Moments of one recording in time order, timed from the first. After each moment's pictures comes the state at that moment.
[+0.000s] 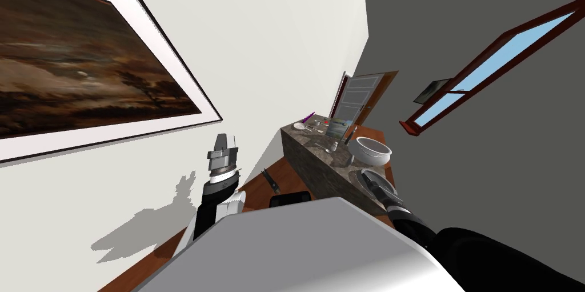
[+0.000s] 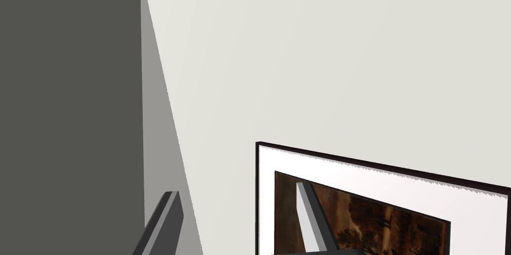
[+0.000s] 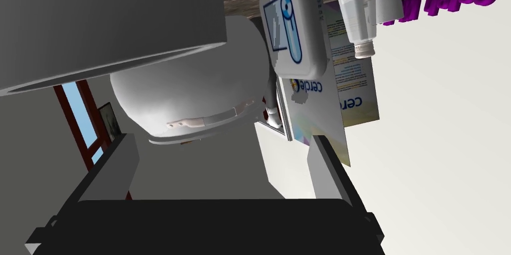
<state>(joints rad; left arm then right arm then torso) 0.53 -0.03 -0.03 -2.33 -0.10 -0.57 -0.17 1.07 -0.27 -0.34 -2.17 0.57 0.11 0.06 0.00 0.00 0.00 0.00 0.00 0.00</state>
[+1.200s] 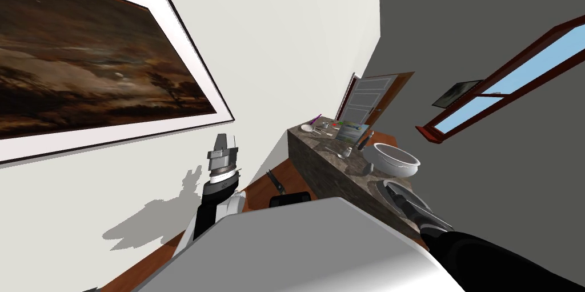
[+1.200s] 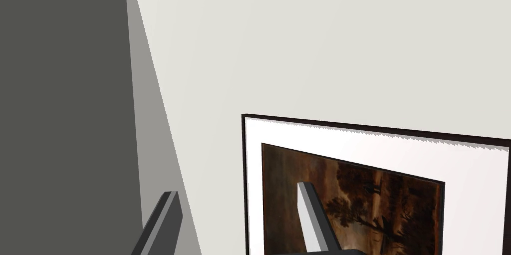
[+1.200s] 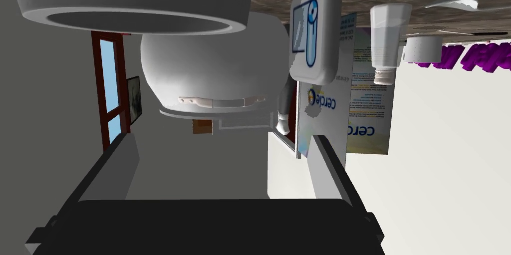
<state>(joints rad) 0.53 -0.03 -0.03 -2.33 -0.10 -0.57 -0.17 1.18 -0.33 -0.42 -2.18 0.55 0.30 0.11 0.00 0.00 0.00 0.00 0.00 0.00</state>
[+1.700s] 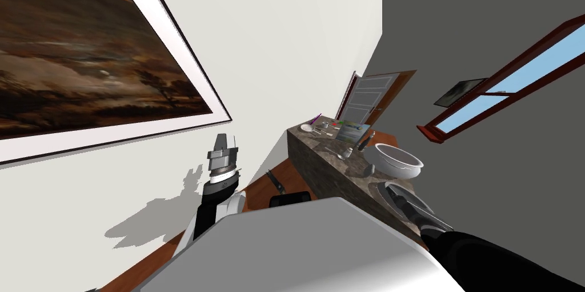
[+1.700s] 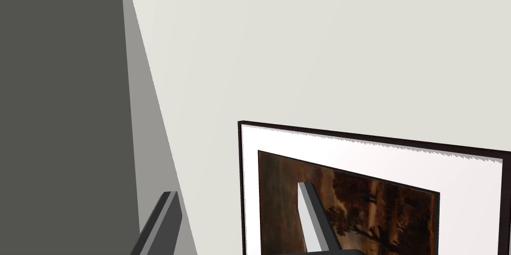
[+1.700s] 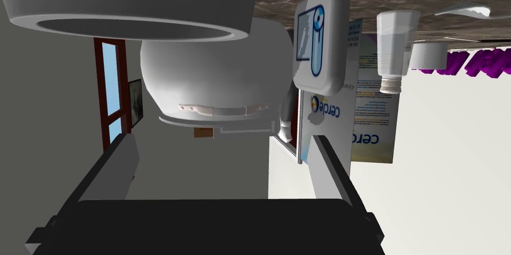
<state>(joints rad) 0.53 -0.03 -0.03 -2.33 -0.10 -0.57 -0.17 1.18 -0.32 -0.42 -2.17 0.55 0.29 0.11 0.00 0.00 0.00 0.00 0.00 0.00</state>
